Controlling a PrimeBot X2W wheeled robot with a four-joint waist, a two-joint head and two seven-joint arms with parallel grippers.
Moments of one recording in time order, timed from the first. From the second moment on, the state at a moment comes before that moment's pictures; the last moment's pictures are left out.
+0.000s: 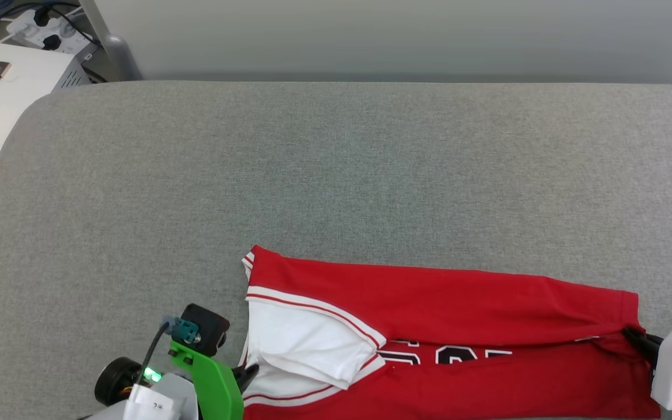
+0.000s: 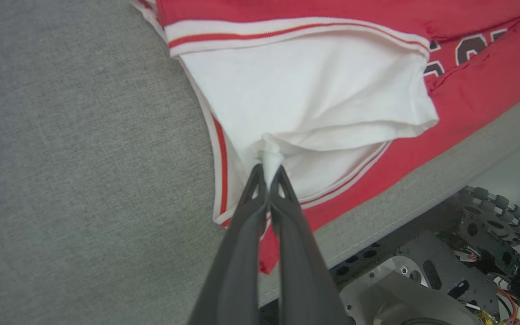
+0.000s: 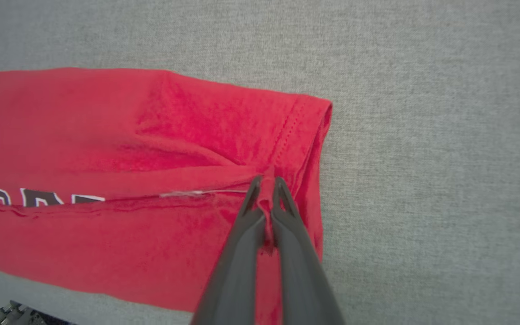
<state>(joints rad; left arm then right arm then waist) -0.36 0.79 -1.02 -0.11 -1.01 0.22 0.29 -0.03 -0.50 0.06 0.14 0.69 0.13 0.56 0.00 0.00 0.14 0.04</state>
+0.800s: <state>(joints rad) -0.36 0.71 -1.01 -0.03 -0.97 0.22 0.19 -0.02 -0.51 0.06 0.13 0.75 0.13 0.60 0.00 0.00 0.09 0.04</state>
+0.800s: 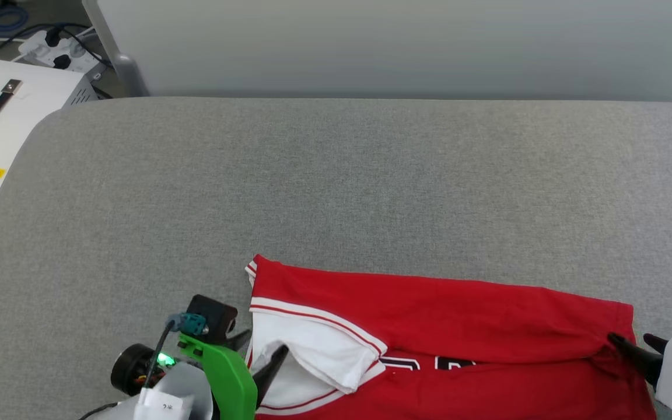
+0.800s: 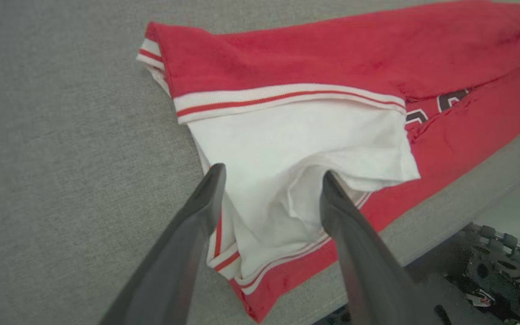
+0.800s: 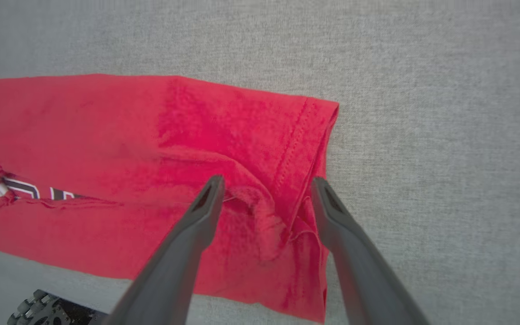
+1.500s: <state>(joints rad) -0.36 0.61 -0.77 0.00 -0.68 0.34 -0.26 -0.04 -0.17 -0.39 0.07 0.52 0.13 0.82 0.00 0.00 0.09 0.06</state>
